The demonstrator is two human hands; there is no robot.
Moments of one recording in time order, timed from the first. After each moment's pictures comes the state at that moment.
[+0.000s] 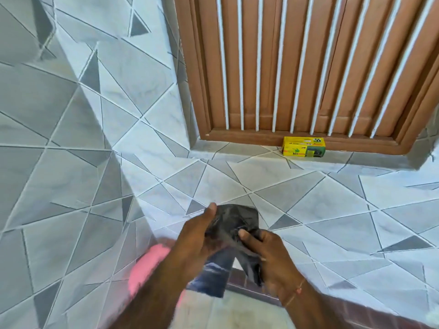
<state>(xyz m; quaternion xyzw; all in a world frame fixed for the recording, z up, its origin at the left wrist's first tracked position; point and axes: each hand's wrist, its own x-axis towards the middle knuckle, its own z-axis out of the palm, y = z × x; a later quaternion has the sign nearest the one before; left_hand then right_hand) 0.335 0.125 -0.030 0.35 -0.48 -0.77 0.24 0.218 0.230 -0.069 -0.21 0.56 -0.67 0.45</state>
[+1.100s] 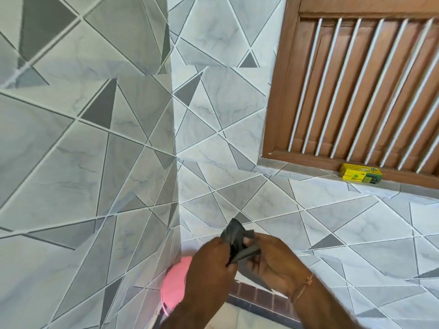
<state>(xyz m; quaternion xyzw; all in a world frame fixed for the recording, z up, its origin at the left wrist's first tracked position) 0.612 0.045 -0.047 0.36 -0.86 -0.23 0.29 0.474 0.104 -0.034 -0.17 0.52 -0.67 0.51</state>
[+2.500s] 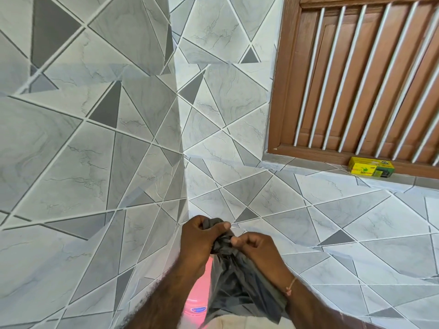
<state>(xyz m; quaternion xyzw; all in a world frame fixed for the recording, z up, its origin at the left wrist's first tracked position) 0.600 0.021 -0.032 0.41 -0.55 -0.59 0.42 0.479 0.108 -0.054 -0.40 0.64 -0.57 0.32</state>
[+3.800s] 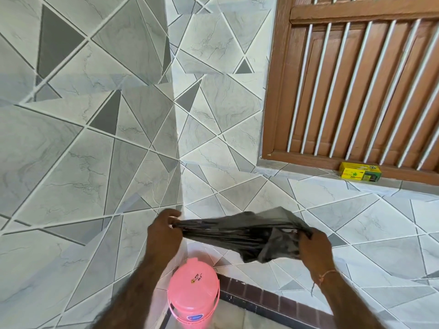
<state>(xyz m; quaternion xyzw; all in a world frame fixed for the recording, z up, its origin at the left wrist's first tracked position) 0.645 -0.019 -0.028 0.51 -0.68 -0.35 0.39 0.384 0.150 -0.058 -0.19 0.84 -0.51 0.08</state>
